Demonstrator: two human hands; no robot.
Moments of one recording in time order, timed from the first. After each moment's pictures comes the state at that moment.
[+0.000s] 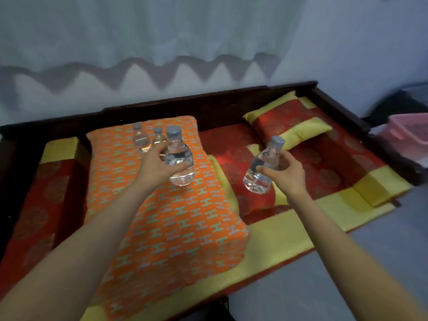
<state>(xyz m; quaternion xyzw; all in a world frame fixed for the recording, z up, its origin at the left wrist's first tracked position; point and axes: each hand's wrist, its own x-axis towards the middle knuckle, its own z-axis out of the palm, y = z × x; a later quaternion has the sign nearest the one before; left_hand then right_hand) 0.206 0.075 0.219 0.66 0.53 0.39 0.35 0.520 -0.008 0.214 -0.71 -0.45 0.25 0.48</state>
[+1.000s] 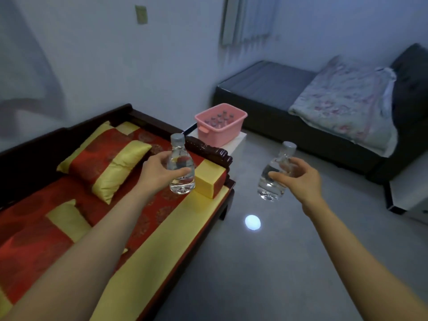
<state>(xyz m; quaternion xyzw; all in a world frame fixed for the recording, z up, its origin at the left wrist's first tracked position) 0.893 -0.073 0.276 0.80 0.30 0.23 0.46 1.097 -0.360 0.280 -0.80 -0.18 0.05 0.57</state>
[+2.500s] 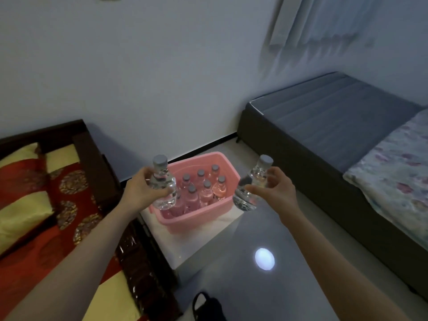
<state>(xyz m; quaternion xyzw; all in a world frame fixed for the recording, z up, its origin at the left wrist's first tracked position) 1.542 0.183 0.181 0.70 0.50 0.28 0.42 1.828 0.003 0.209 -0.77 -0.34 0.23 0.49</state>
